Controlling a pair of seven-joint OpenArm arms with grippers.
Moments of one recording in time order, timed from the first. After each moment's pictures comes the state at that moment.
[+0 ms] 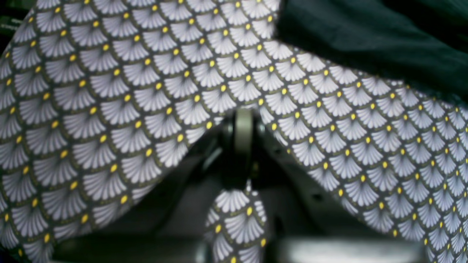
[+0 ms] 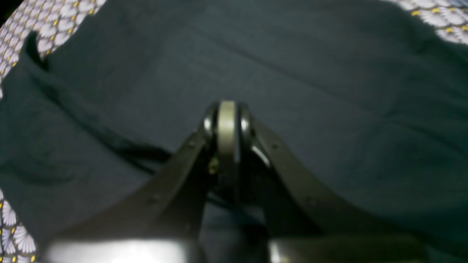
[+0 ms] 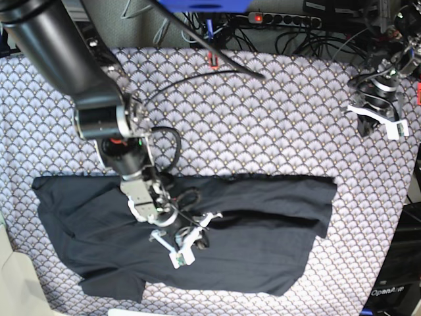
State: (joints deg) left arm 19.7 -53.8 24.9 95.0 -71.5 20.6 -10.8; right arm 45.1 -5.8 -0.4 12.7 -9.3 22.5 8.9
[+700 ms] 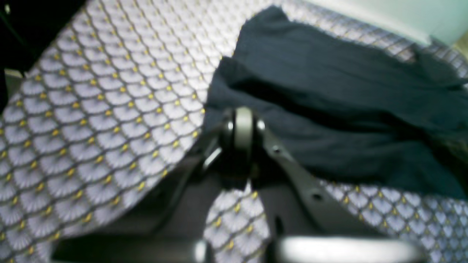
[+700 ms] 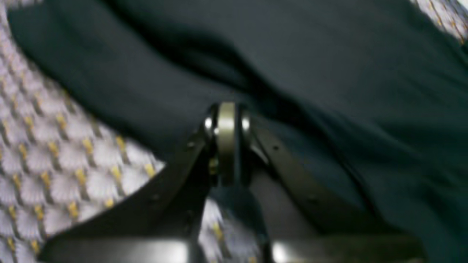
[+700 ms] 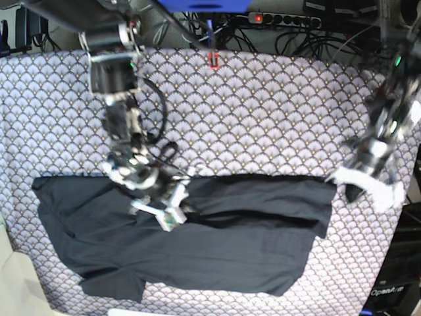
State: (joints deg) left arm -5.5 -47.8 28.1 99.1 -65.9 21.6 7.6; right arm 15.7 -2.5 -0.3 69.2 -9.9 33.9 -19.6
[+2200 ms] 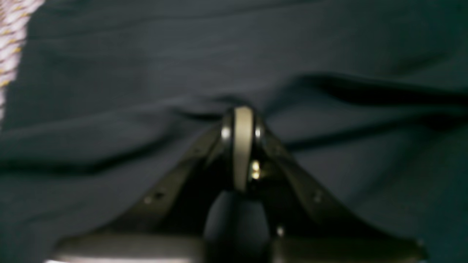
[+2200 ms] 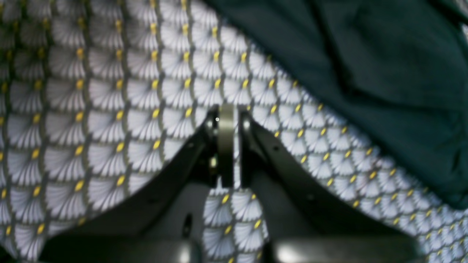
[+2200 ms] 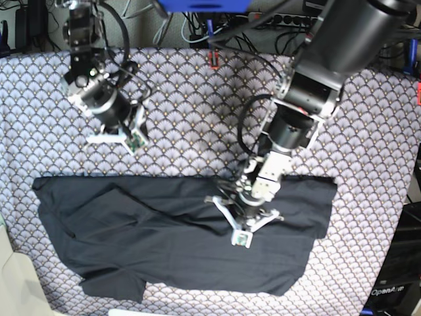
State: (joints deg) left arm -37.6 4.2 20.8 21.1 -7.2 3.3 -3.6; right arm -14.8 7.0 0.6 107.4 -9.2 34.5 -34.9
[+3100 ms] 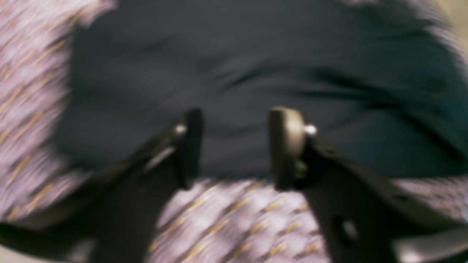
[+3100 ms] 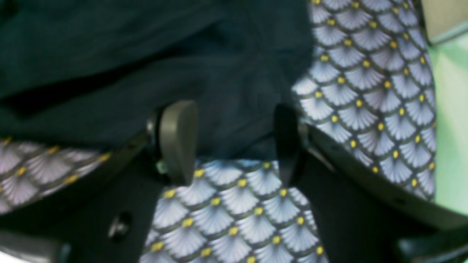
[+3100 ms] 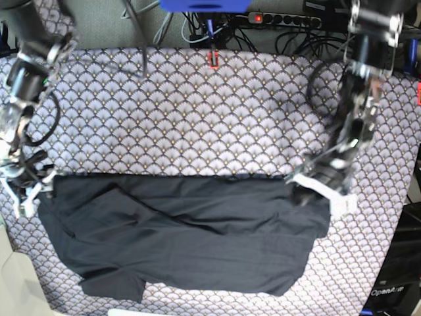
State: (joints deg) left arm -5.5 -22.7 9.1 81.7 -42.4 2.2 22.5; right arm 20.1 19.5 31.3 58.0 -9.3 39.9 -27.5
